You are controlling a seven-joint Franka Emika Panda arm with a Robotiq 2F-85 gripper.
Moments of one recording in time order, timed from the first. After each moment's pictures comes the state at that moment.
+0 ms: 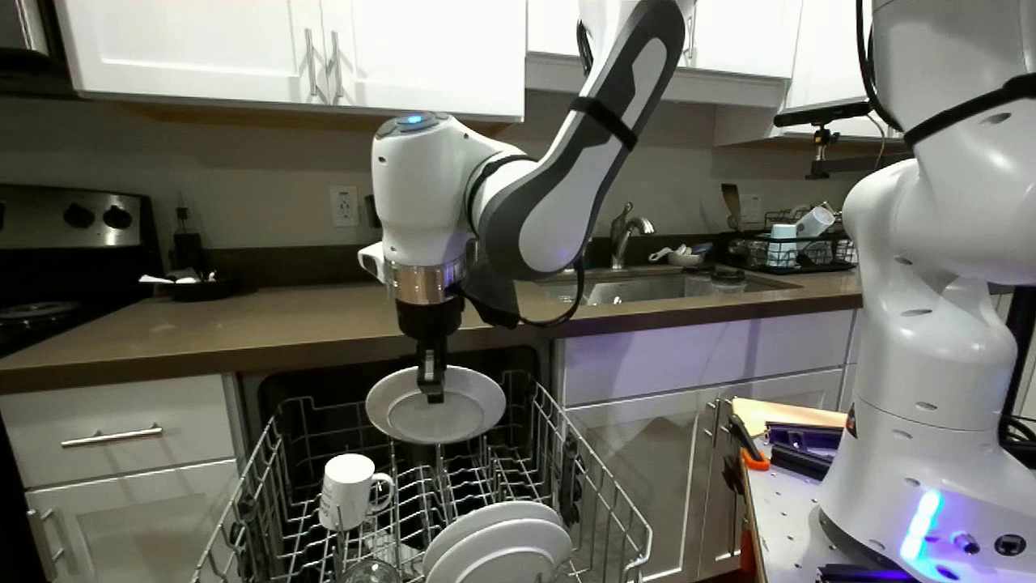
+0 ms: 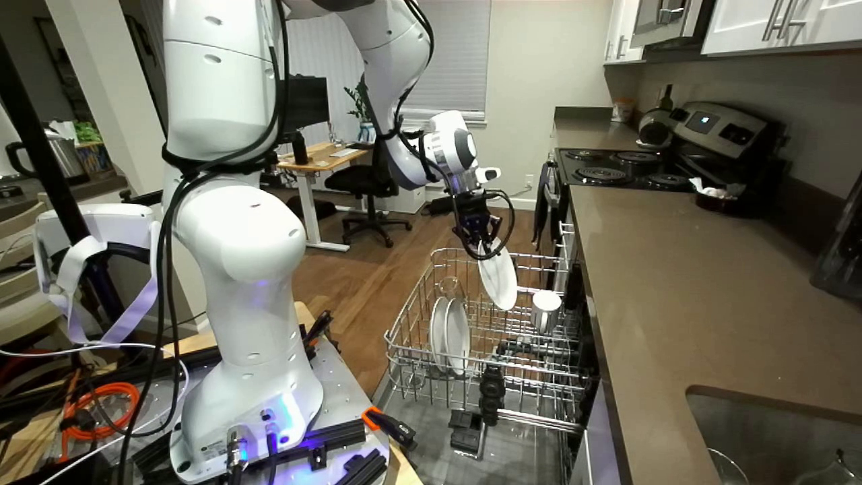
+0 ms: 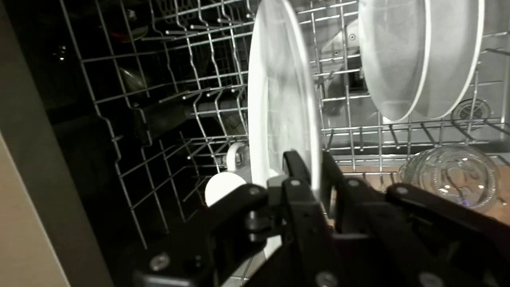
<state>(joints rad) 0.22 0.22 0.00 -2.31 -0.67 2.56 0.29</state>
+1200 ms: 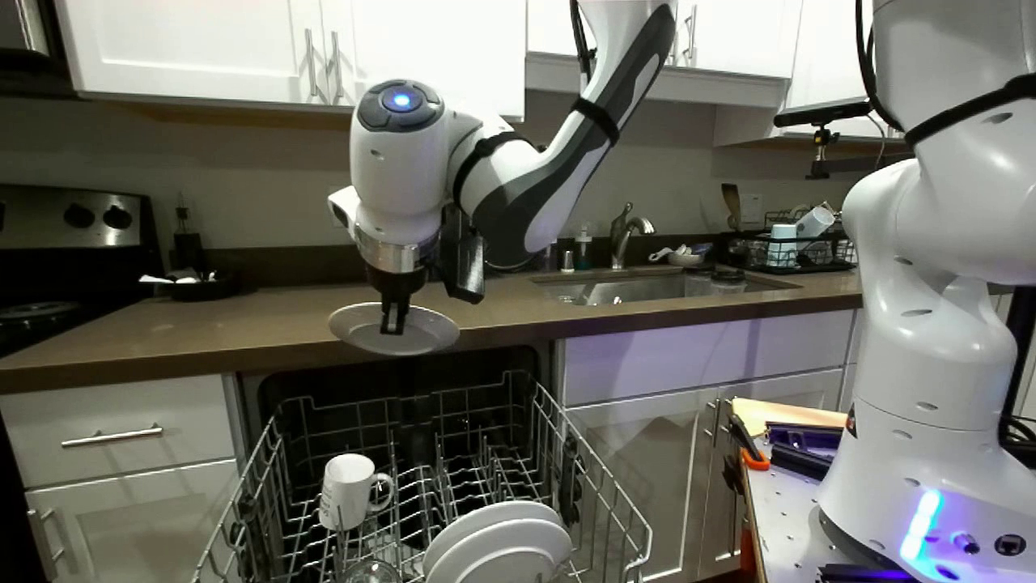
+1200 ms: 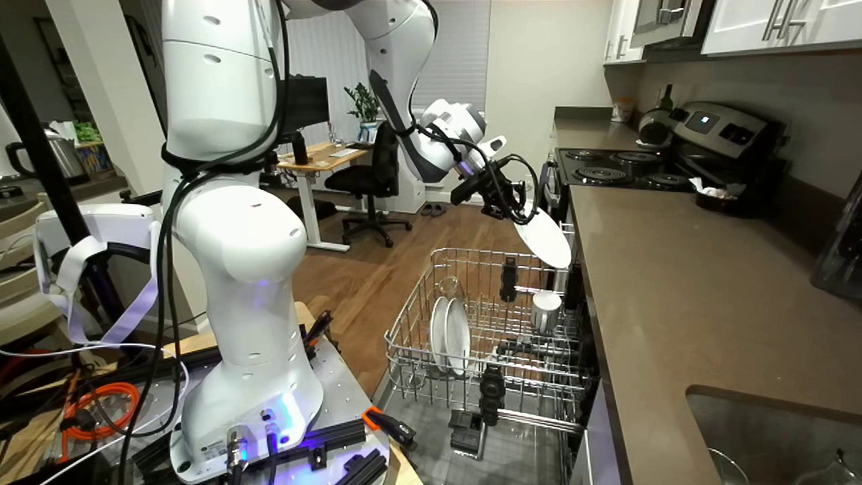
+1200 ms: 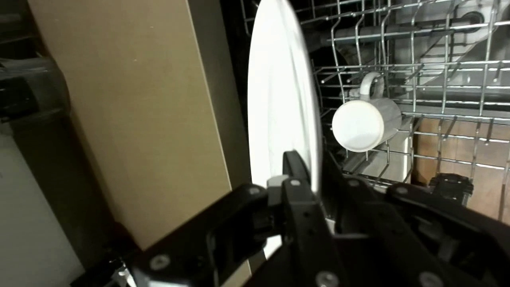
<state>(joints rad) 0.22 0.22 -0.01 -2.18 -1.19 2.46 0.65</state>
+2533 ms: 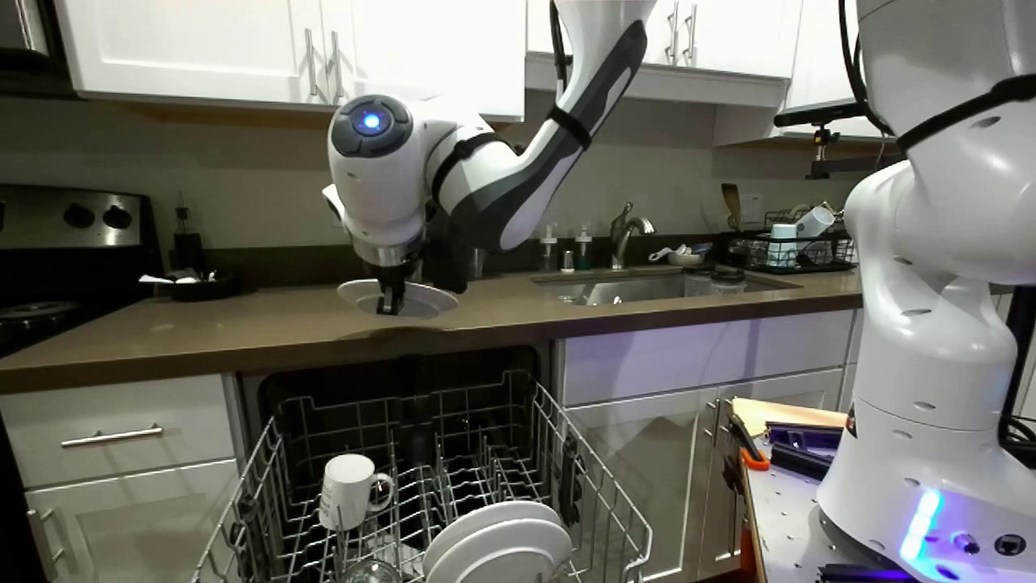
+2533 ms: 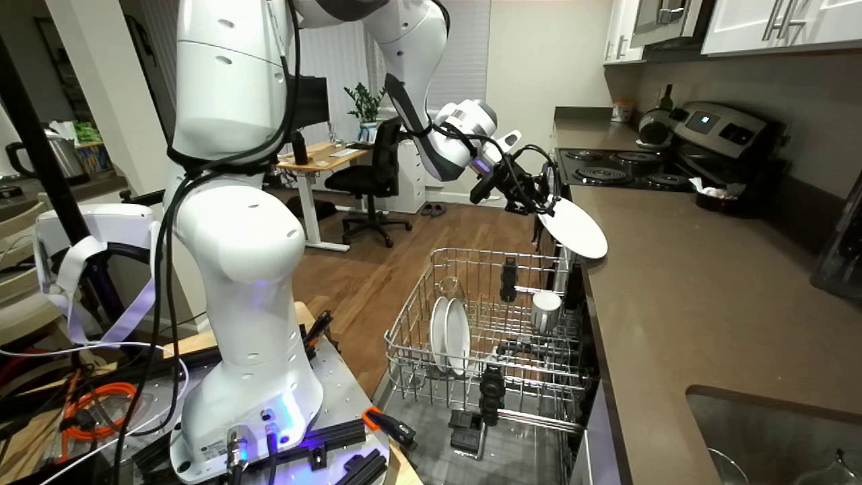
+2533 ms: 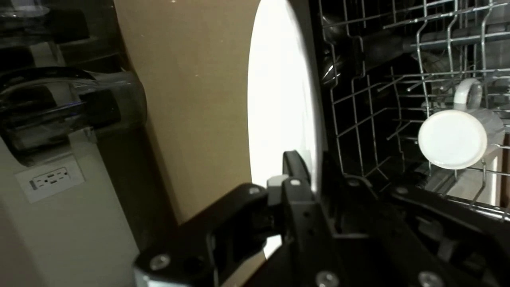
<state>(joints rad) 0.19 0.28 0.00 -2.07 -1.31 2.31 0.72</state>
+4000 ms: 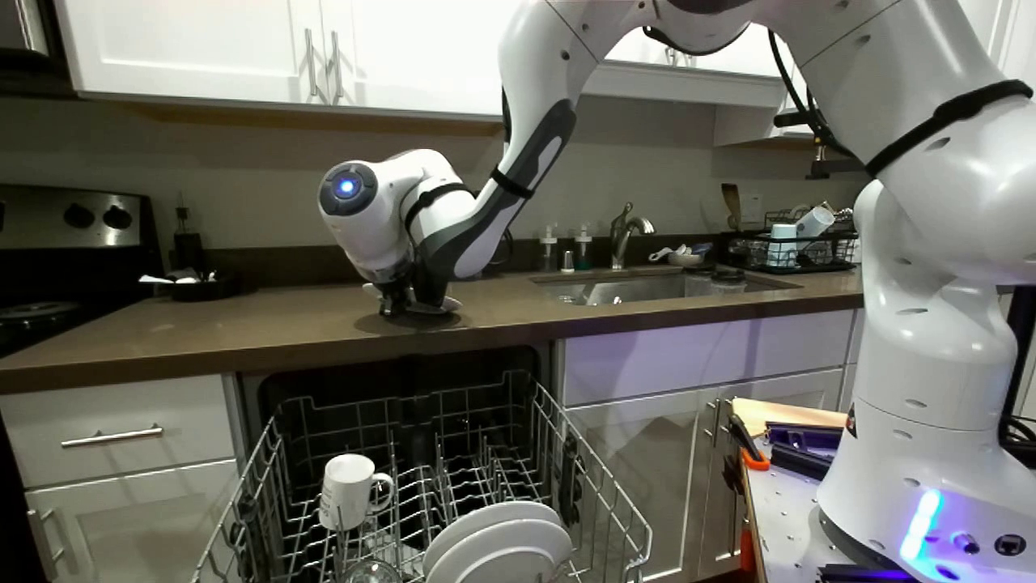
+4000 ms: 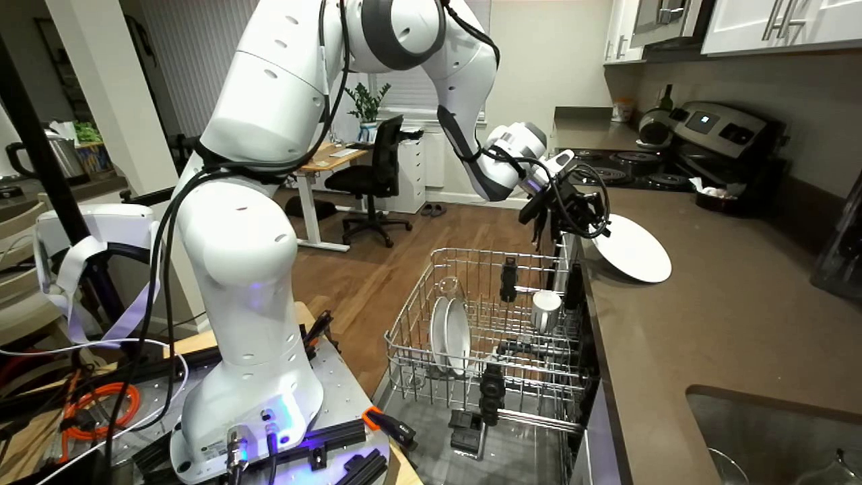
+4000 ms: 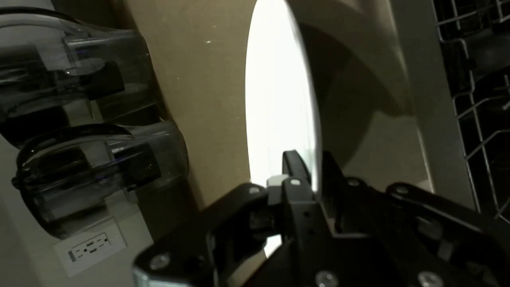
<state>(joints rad) 0.08 0.55 -0.04 -1.78 -1.32 2.26 0.77</state>
